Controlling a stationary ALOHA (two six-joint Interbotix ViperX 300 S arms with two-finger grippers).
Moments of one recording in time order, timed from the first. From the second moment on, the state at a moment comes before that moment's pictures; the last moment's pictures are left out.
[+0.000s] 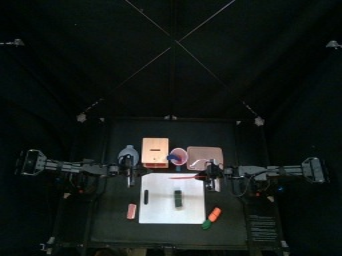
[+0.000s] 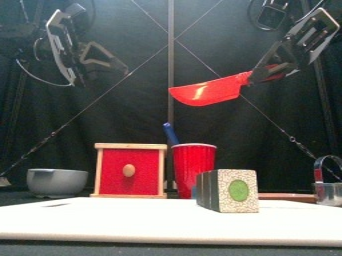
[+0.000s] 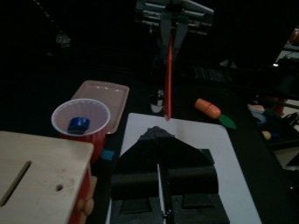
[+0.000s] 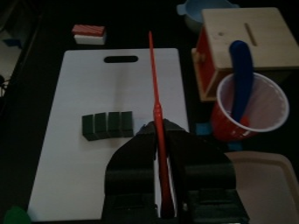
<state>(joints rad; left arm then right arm) -0.06 -0.47 1.02 -0.14 -0.42 0.00 0.01 -0.61 0.99 0.11 0.08 -0.14</state>
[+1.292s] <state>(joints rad) -0.08 -0.10 0.81 -0.17 -0.31 0.00 0.11 -0.42 1.04 0.28 -0.27 -0.13</state>
